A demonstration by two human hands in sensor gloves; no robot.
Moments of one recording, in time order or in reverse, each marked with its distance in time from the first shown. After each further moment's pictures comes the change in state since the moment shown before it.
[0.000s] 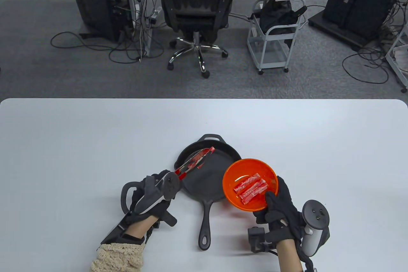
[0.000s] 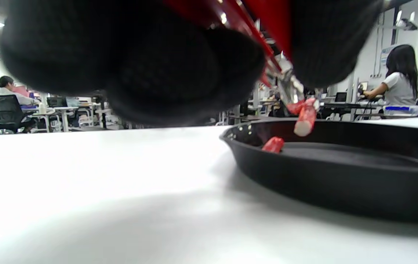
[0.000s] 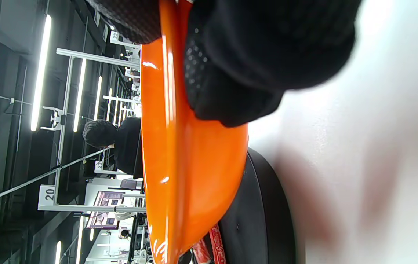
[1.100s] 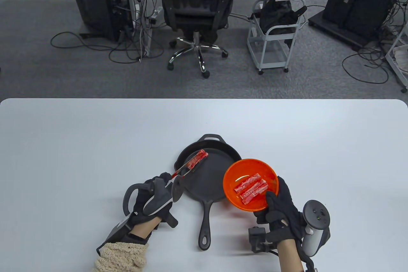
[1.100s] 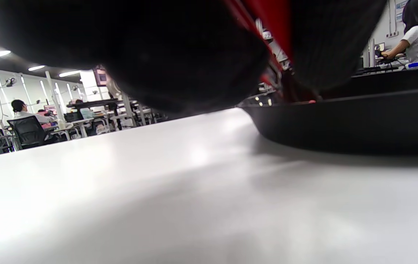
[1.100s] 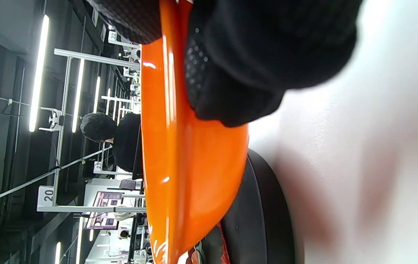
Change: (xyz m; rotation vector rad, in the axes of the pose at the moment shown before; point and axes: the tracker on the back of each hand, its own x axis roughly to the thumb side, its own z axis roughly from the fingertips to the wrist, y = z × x) left_hand 0.010 -0.015 -0.003 -0.012 0.036 -0.160; right_hand 0.000 0.000 0.001 0.002 0.008 -0.003
